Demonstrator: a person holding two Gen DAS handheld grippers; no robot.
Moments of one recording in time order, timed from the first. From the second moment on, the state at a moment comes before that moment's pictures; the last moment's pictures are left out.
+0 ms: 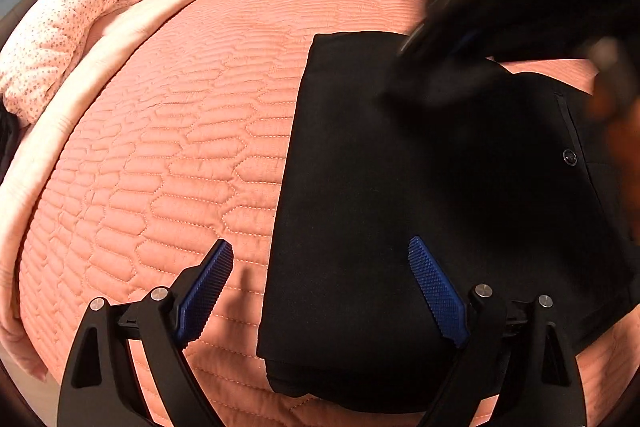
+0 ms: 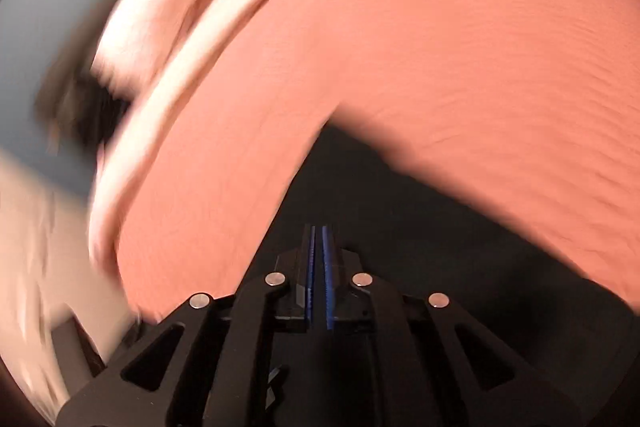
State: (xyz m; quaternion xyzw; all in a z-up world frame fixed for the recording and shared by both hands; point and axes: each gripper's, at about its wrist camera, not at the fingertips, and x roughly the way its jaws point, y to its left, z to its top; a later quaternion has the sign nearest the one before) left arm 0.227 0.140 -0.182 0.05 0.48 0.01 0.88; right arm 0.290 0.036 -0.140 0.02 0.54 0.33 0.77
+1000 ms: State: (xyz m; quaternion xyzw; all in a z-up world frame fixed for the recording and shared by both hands) left arm 0.383 0.132 -0.183 0.15 0.47 0.08 0.87; right arm 0.196 -0.186 -0.181 0.13 0.50 0.16 0.84
